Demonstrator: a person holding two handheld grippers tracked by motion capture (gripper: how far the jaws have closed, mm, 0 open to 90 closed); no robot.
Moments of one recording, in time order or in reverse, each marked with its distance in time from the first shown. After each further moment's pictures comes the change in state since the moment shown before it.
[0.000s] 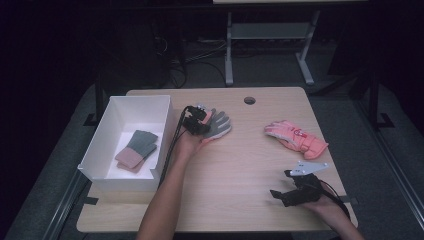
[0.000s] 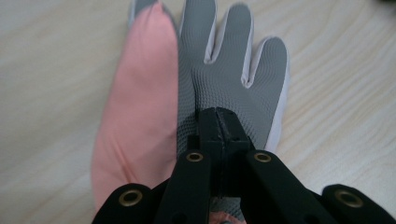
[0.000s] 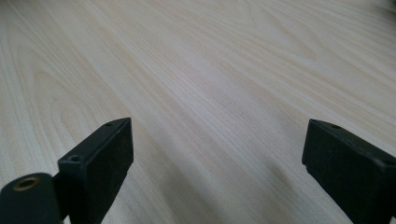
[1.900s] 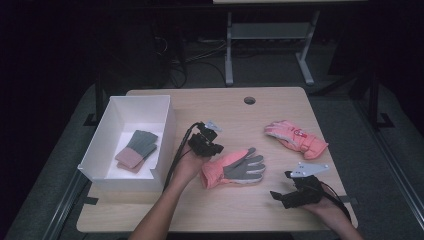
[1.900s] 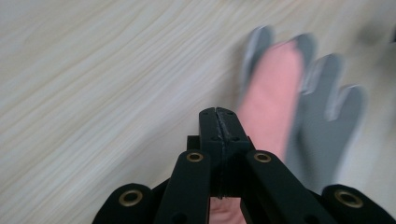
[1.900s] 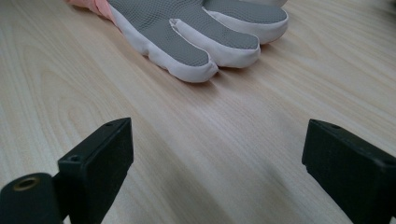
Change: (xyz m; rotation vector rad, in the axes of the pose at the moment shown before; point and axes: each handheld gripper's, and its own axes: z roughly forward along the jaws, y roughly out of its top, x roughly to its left) left arm -0.066 -0.033 -0.054 0.004 -0.178 0.129; right arm 0.005 0.000 -0.003 -0.003 -0.005 0.002
